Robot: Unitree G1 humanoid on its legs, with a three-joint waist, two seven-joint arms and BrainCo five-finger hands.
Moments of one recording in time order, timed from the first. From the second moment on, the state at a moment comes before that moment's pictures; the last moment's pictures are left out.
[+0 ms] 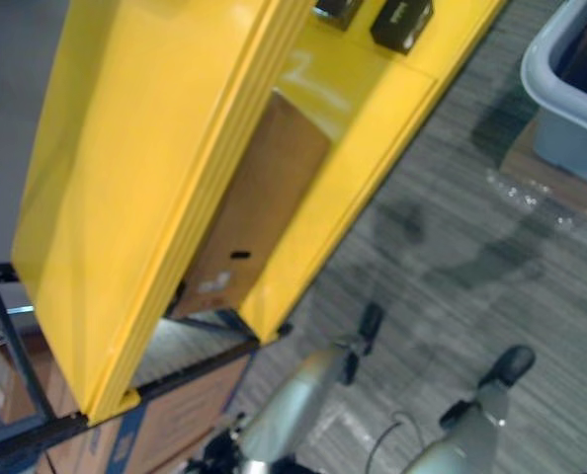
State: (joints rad) left arm 0.08 0.01 -0.14 1.08 -0.63 -0.15 -0.24; right arm -1.09 -1.21 -0.08 1.09 0.44 0.12 -0.78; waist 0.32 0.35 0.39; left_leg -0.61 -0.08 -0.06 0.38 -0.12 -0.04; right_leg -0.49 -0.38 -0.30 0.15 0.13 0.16
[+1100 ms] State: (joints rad) left arm 0.02 0.03 -0.26 0.59 -0.57 -0.40 0.00; right arm -1.06 -1.12 0.01 1.11 0.26 0.24 -0.72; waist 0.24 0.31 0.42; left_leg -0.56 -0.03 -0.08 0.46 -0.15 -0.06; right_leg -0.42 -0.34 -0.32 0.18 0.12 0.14
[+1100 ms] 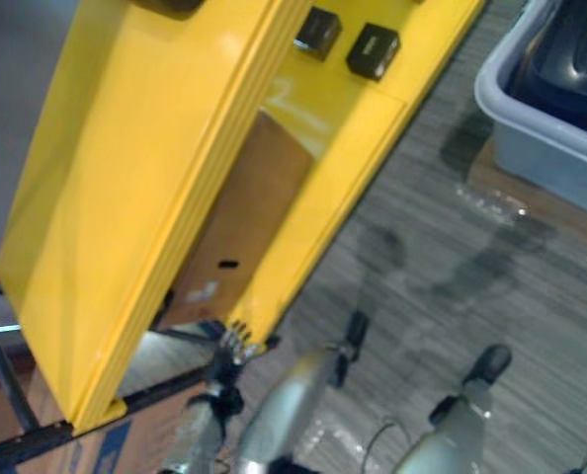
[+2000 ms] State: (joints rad) left arm -0.38 0.36 -0.18 0.06 -0.55 0.02 -0.22; right arm -1.09 -0.97 -0.06 0.96 0.25 0.11 -0.72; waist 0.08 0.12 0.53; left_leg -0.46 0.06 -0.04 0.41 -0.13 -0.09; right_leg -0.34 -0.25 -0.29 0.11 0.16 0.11
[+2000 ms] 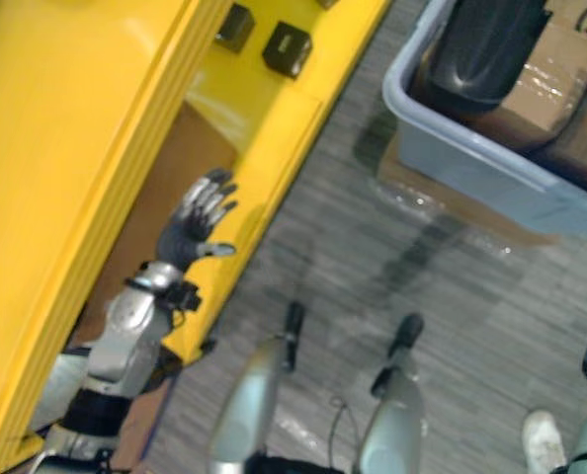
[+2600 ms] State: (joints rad) left arm -0.47 0.34 -0.25 0.17 -0.53 0.00 -0.07; right arm -0.58 -0.54 -0.09 0.29 -0.13 -0.18 -0.60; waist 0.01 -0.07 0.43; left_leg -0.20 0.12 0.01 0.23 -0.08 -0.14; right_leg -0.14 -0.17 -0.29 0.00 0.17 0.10
